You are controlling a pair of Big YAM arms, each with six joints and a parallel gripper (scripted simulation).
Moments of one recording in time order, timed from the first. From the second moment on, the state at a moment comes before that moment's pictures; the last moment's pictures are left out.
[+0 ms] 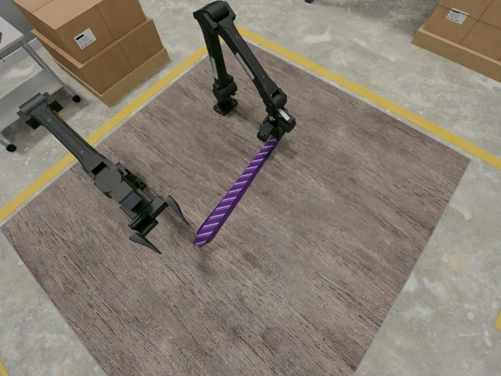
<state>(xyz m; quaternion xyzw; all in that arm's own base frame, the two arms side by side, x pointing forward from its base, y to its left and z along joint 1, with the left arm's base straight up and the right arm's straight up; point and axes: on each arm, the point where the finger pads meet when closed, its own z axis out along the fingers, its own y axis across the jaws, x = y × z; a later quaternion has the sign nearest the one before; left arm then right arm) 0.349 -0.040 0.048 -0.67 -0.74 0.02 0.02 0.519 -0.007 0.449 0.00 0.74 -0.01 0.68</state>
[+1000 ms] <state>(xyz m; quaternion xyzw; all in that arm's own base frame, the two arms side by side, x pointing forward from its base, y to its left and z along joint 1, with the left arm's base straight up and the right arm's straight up) 0.355 -0.041 0.052 -0.67 -0.74 0.02 0.02 0.519 -0.007 0.449 0.00 0.74 -0.01 0.68</state>
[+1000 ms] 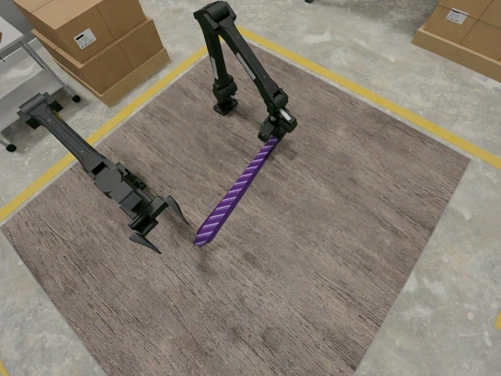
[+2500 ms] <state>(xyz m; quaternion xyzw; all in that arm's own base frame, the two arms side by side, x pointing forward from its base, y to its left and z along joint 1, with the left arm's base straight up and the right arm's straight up) 0.343 -0.040 0.041 -0.67 -0.74 0.02 0.02 0.519 -0.007 0.449 0.00 0.74 -0.01 0.68</state>
